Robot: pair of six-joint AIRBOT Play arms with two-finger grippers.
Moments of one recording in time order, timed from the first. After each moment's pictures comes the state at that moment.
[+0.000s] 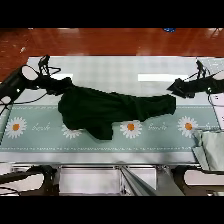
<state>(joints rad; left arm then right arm) -0.02 -1.43 1.13 1.13 -0.90 -1.60 -0.30 -1.52 1.18 -0.93 1.04 1.37</state>
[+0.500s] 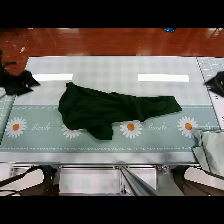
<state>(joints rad) 0.33 -1.30 1.18 1.16 -1.19 -1.57 -0.62 -1.33 1.22 -1.01 1.25 1.38</state>
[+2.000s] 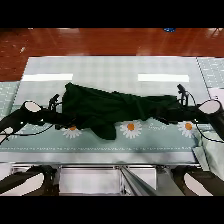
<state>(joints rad) -0.01 -1.25 0.57 0.81 -0.95 -1.40 0.00 -1.03 0.60 -0.81 0.97 1.43</state>
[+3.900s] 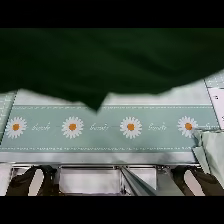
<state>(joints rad) 0.33 -0.58 1.66 1.13 -1.18 -1.45 -0.29 -0.77 2.00 -1.24 1.35 1.48</state>
